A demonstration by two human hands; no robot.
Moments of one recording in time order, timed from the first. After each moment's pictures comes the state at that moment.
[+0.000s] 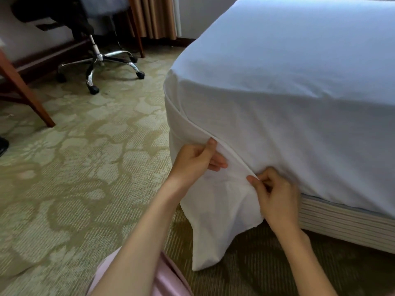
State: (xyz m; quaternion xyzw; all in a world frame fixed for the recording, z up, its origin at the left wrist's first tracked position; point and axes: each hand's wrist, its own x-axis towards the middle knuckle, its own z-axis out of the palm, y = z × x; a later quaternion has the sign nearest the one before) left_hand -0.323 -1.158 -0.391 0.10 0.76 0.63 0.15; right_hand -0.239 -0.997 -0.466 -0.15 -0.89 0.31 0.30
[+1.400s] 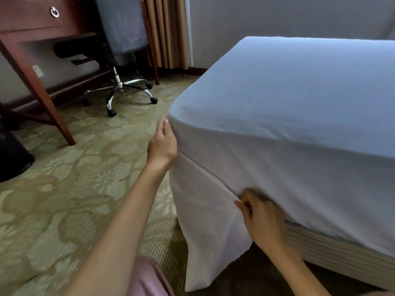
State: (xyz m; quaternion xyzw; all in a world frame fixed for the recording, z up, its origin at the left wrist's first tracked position) left_hand -0.369 -1.166 -0.331 -0.02 0.84 0.54 -0.09; right_hand -0.238 -0.974 -0.449 -0.03 -0.95 0.19 0.26
